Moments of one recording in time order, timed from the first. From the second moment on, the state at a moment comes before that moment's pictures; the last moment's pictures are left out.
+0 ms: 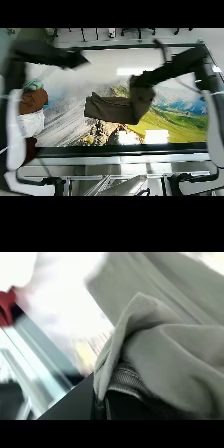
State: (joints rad) left arm -0.12 -1.58 2.01 -2.21 1.26 1.53; right arm 0.18 -1.59 1.69 2.45 -1.35 -1.85
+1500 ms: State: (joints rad) left arm 0.08 -1.11 1.68 -2.18 1.29 1.62; right arm 0.10 -1.85 1.28 2.49 -1.15 -1.82
